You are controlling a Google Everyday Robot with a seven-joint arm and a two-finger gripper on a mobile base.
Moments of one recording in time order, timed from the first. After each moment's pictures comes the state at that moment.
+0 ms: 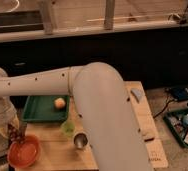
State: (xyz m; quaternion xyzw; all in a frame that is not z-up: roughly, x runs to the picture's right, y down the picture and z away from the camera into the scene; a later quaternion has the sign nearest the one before) arm -0.360 0.186 0.618 -0.11 -0.44 -0.84 0.31
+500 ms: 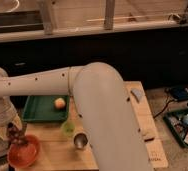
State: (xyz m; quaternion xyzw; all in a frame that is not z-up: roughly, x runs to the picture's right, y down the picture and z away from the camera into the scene) arm -0.360 0.186 0.619 -0.11 -0.44 -0.84 0.31
